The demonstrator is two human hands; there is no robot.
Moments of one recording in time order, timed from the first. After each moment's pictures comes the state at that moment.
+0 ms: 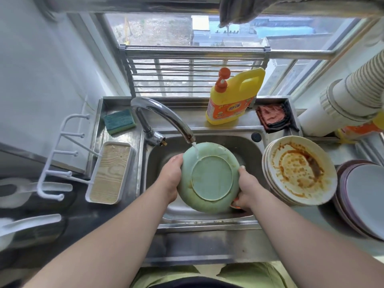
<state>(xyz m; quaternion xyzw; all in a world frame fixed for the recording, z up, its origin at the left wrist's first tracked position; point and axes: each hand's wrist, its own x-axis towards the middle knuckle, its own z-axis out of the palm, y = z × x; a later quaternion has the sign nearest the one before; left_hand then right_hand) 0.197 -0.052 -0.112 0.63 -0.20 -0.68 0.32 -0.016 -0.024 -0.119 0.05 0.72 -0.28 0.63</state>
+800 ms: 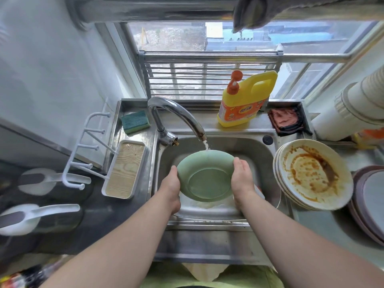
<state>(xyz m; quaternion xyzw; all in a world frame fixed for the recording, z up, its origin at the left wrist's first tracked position) 0.222 -0.015 -0.121 0.69 -0.08 -0.65 0.29 0.031 -0.021 -0.123 -0.22 0.72 -0.40 0.52</state>
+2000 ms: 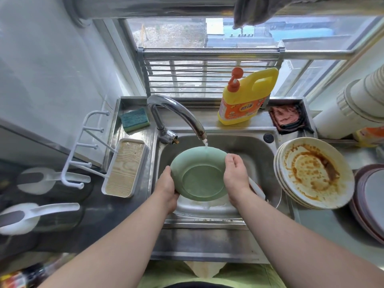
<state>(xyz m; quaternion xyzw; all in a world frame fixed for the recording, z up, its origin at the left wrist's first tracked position) 0.229 -0.011 -0.113 0.66 -0.01 -0.65 0.38 0.044 -0.024 -0.128 -0.31 0.72 -0.39 0.48</state>
